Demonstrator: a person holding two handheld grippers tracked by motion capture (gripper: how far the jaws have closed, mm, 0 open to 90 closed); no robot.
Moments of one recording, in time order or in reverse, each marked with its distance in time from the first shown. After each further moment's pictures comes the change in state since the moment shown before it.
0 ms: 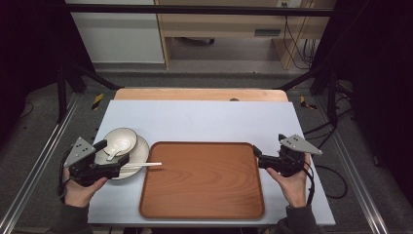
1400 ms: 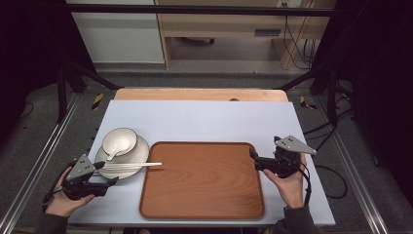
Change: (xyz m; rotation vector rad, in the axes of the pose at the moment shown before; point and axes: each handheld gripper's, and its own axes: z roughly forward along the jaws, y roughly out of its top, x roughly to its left) left arm 0.034 -0.061 -0.001 0.322 -0.088 0.216; right arm 0.009 -0.002 0.006 0.041 0.023 -0.002
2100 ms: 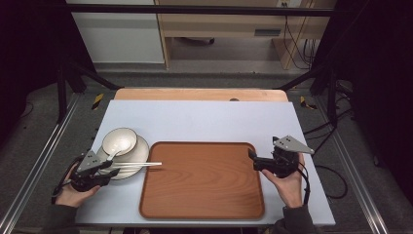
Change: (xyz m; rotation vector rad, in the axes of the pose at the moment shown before) left arm 0.014 -0.003 0.024 0.033 0.015 -0.017; right arm 0.001 -0.002 0.004 0.015 0.006 -0.010
